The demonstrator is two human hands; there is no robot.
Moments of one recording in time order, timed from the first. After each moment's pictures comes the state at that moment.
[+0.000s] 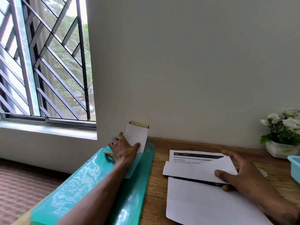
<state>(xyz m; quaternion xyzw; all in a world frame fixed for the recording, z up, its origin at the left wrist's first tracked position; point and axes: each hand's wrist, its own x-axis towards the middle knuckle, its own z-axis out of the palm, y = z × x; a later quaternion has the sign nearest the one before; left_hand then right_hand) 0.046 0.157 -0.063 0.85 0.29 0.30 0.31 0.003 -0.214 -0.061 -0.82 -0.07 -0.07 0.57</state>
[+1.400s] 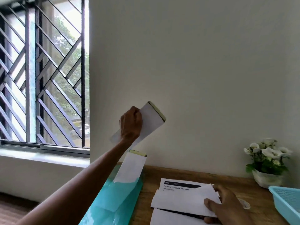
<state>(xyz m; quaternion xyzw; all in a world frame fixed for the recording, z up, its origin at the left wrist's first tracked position) 0.060 0.104 0.122 0.76 -0.04 0.57 0.32 0.015 -0.212 -0.057 -0.82 -0.04 -0.06 0.57</state>
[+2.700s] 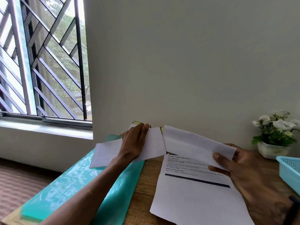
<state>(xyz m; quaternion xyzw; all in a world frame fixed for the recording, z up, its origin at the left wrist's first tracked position) 0.033 0.113 -0.036 0.83 -0.07 0.44 0.33 0.024 -0.222 -0.056 -0.63 -0.16 -0.10 0.75</state>
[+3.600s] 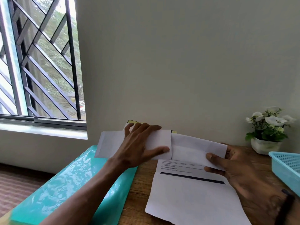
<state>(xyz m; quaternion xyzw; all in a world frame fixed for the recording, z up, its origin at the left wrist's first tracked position) 0.002 0.092 -0.026 0.90 -0.18 0.37 0.13 0.027 -0.227 -0.059 -0.62 -0.15 -0.04 0.77</state>
